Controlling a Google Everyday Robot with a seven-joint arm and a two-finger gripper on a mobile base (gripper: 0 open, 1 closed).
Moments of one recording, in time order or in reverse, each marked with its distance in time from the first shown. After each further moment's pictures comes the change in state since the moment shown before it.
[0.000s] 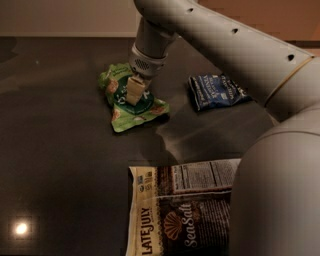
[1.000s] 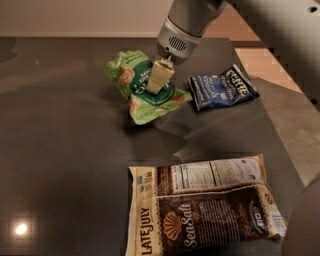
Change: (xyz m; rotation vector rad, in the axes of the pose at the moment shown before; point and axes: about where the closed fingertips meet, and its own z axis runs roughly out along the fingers) arm 0.038 0.034 -0.090 -0.093 -0.102 -0.143
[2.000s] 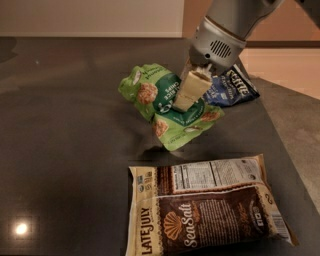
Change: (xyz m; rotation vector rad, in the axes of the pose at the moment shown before) arm 0.058 0.078 -0.048 -0.099 0.020 -0.037
